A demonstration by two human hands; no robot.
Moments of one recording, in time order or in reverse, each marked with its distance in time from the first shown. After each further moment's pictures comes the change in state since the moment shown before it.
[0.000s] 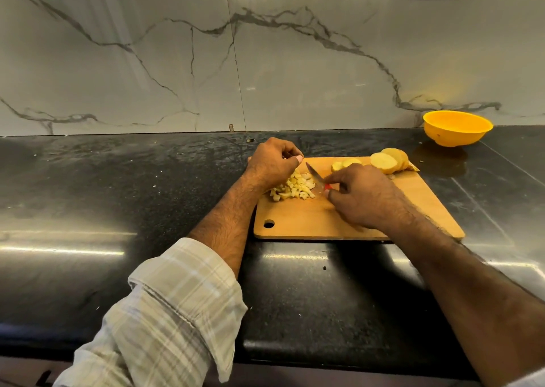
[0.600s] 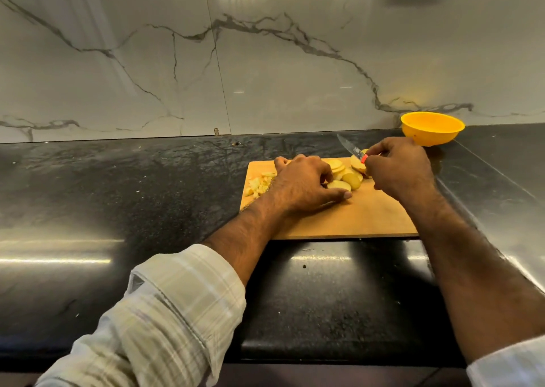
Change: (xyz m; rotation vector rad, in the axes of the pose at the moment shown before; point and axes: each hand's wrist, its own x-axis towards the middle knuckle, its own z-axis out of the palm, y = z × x) left_hand -0.028 0.067 0.055 0.384 -0.194 0.251; right_hand 0.011 0.064 -0.032 0.283 0.394 0.301
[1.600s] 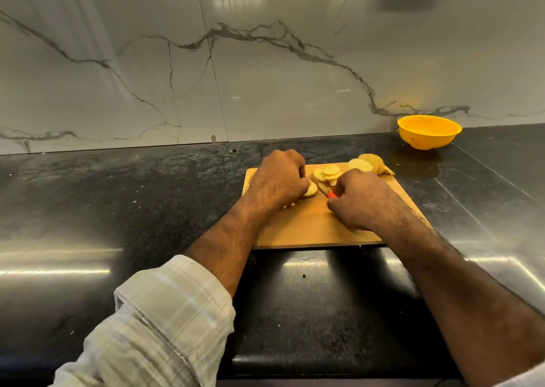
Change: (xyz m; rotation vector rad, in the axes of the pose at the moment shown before) left_hand 0.000 -0.019 -0.027 -0.084 0.097 -0.129; right_hand -0.028 -0.027 0.024 -0.368 -0.386 -0.035
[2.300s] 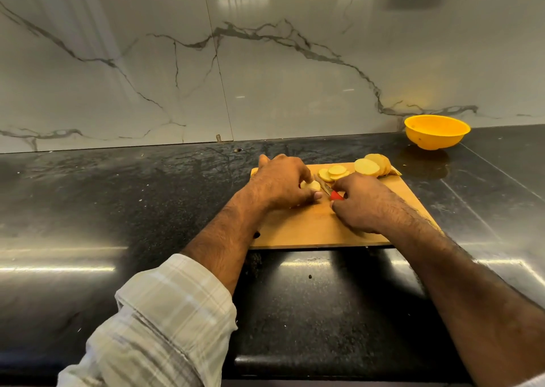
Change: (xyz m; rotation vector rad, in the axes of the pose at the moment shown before) left_hand 0.002 -0.014 -0.008 0.252 -0.181 0.082; right_hand -0.007 -0.007 -0.003 0.025 -0.085 -0.095
